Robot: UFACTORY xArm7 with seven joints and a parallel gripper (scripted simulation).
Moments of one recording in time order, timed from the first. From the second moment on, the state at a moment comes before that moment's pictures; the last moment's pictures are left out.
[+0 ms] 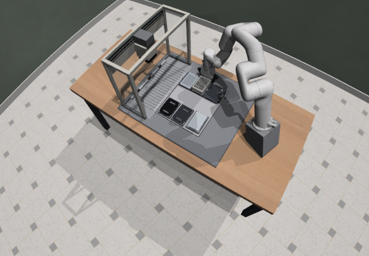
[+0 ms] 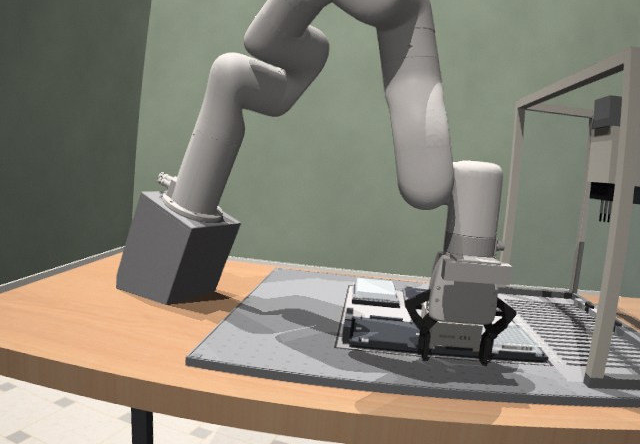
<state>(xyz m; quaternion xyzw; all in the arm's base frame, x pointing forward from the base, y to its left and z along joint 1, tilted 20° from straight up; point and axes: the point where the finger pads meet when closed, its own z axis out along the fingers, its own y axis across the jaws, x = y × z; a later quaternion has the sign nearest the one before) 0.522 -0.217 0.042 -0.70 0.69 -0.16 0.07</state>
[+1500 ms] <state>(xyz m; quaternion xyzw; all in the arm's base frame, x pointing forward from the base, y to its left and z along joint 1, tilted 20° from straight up) 0.521 -0.245 0.046 -0.70 0.69 -0.16 0.07</state>
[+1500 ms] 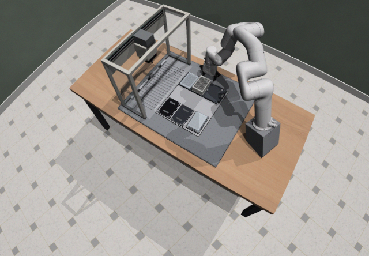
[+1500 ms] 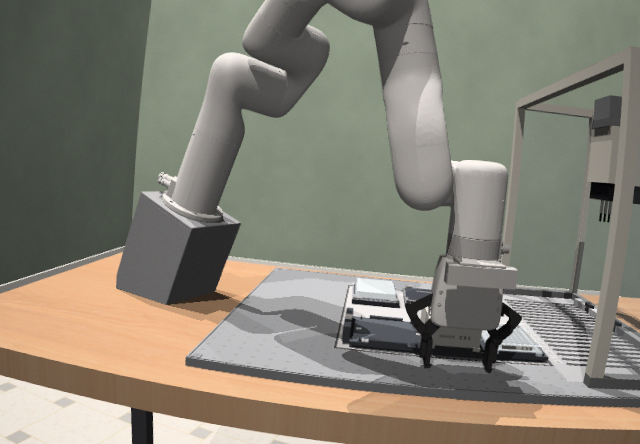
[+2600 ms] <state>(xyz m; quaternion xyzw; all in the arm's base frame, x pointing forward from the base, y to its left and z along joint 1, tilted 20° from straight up) 0.520 -0.258 0.051 -0.70 0.69 -0.16 0.07</state>
